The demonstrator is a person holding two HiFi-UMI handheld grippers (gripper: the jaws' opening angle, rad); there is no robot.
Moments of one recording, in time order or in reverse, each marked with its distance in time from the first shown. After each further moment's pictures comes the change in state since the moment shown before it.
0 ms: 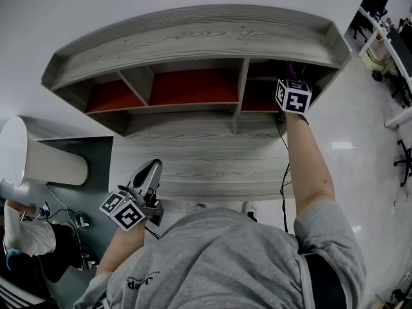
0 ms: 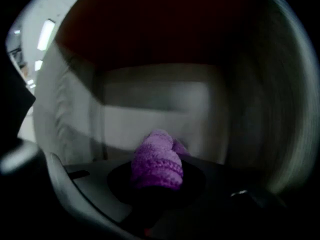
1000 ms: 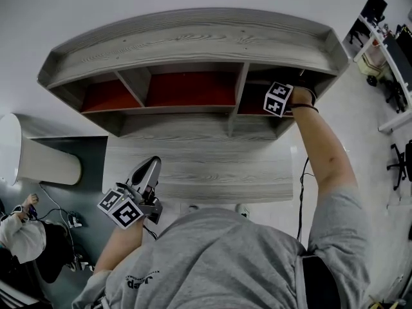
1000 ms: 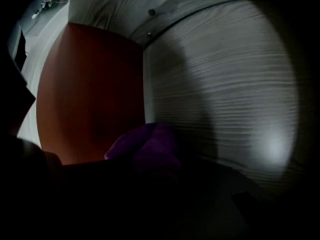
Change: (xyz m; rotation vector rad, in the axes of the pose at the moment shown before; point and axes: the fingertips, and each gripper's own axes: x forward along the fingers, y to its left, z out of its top) left arm 0.015 0.001 0.005 -0.019 -0.029 -0.026; right arm 0.043 -0.025 -0.100 -1.401 0.672 0.086
